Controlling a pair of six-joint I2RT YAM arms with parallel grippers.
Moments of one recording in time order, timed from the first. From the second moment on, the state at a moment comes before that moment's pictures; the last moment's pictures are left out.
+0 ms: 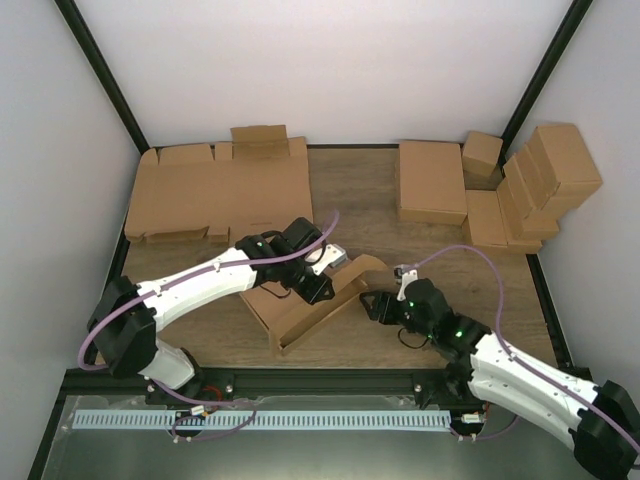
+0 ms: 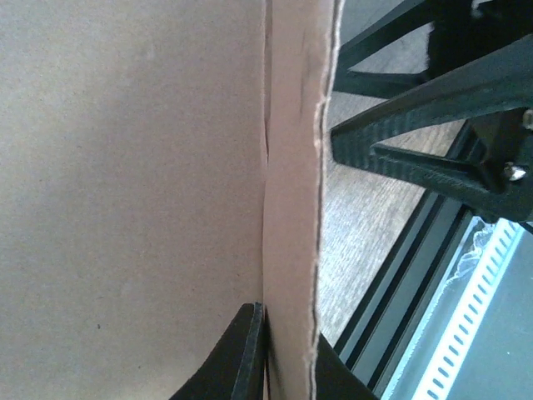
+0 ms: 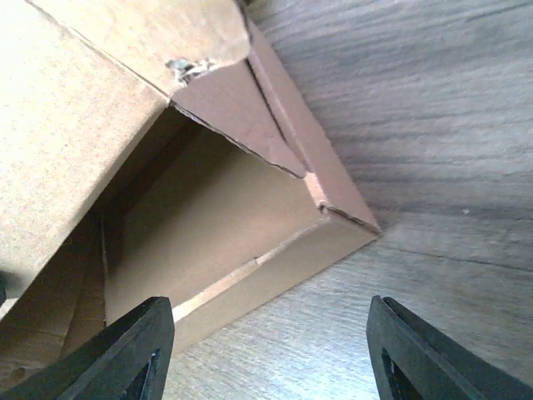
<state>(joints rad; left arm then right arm) -0.88 1.50 1.12 -0.68 0.39 -0.17 0.77 0.70 0.24 -0.11 -0.04 0.80</state>
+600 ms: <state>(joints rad) -0.88 1.41 1.18 -0.76 0.26 -0.25 0.40 0.72 0.23 -0.08 -0.24 0.75</state>
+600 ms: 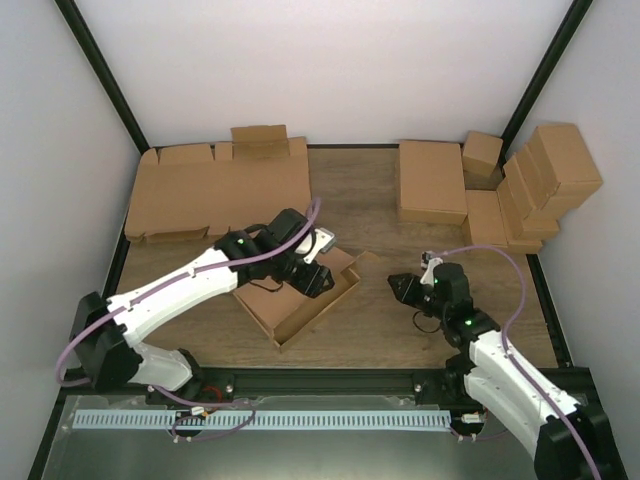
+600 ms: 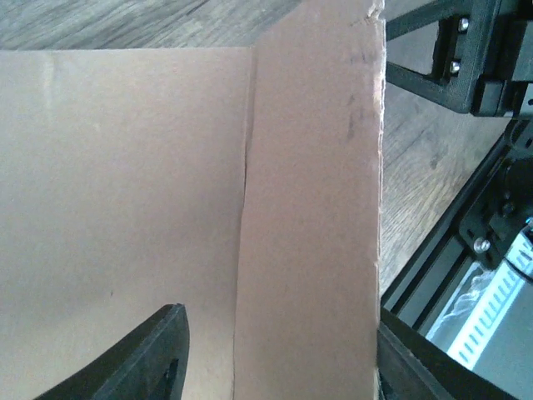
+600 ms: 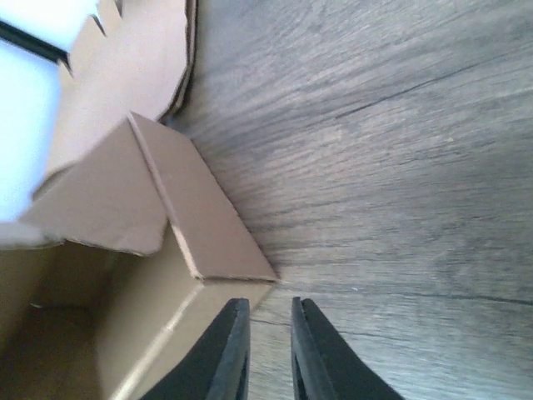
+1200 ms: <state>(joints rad) -0.88 0.76 0.84 -0.81 0.09 -0.90 0.25 0.97 0.35 0.01 -0.52 0.79</state>
